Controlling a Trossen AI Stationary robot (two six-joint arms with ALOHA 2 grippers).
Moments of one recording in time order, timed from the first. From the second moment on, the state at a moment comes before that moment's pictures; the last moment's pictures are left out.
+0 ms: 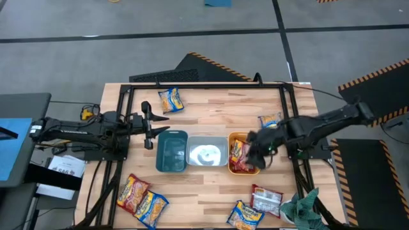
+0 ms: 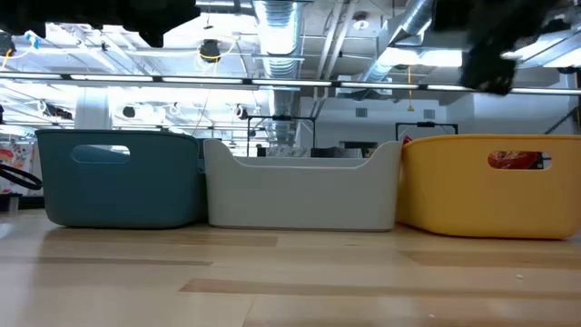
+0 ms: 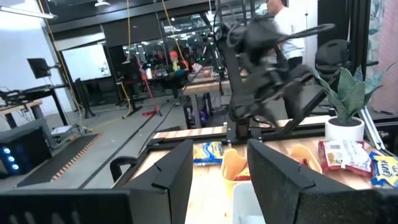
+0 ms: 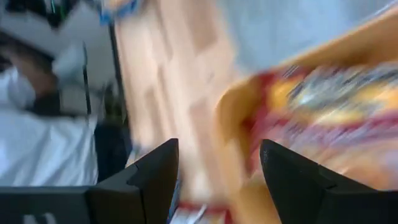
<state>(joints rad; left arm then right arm) 0.02 0.60 0.36 0.43 -0.15 0.16 0.25 1.07 0.80 -0.51 -0.16 0.80</state>
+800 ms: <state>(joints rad) 0.02 0.60 0.36 0.43 -0.15 0.17 0.55 1.68 1.11 -0.94 -0.42 1.02</state>
